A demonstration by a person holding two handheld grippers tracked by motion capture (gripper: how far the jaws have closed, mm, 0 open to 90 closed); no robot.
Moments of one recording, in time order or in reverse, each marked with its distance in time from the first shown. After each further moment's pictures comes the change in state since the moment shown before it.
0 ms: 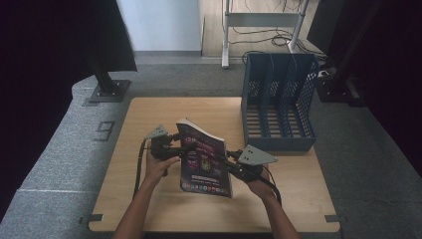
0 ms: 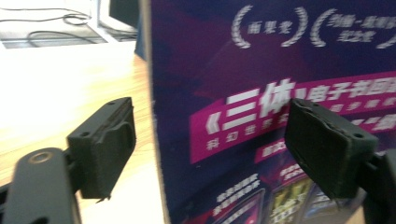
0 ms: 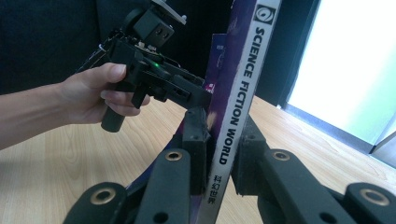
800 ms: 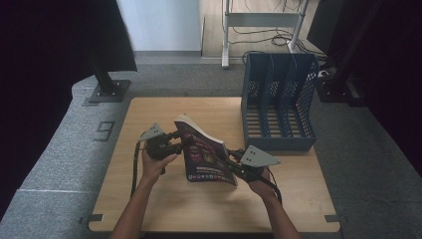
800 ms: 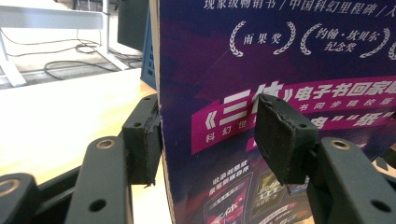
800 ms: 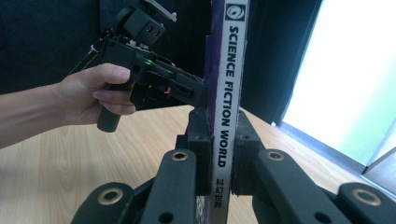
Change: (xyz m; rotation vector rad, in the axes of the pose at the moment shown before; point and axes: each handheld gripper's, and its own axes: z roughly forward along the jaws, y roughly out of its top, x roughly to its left) left arm -0.011 0.015 -0.018 -0.077 0.058 0.069; right arm 0.000 0.006 -0.004 -0.067 -0.004 -0.045
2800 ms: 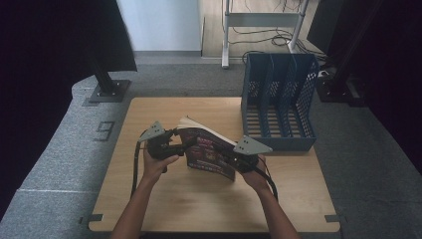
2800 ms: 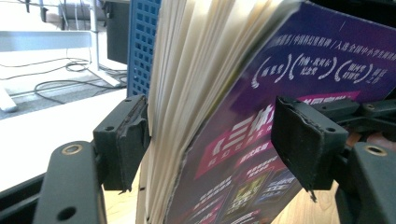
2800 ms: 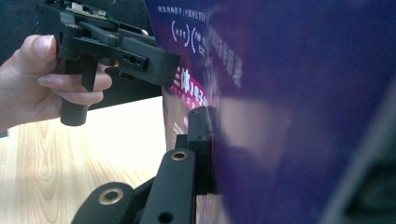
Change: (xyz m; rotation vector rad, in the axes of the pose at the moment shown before) left arm -0.017 0.012 -0.003 -0.038 -0.038 0.048; right arm -0.012 0.005 0.023 0.083 -0.046 0.059
